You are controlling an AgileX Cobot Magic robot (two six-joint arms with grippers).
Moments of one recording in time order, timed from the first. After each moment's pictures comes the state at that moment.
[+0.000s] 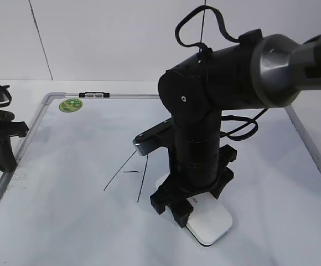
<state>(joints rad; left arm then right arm) -0.03 1.95 -1.23 -0.25 0.92 0.08 0.73 1.99 -1.37 -0.07 1.12 0.10</state>
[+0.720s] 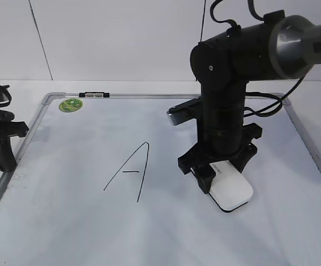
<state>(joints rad) -0.03 1.95 -1.23 -0.25 0.92 0.08 0.56 2.03 -1.48 -0.10 1.19 0.10</state>
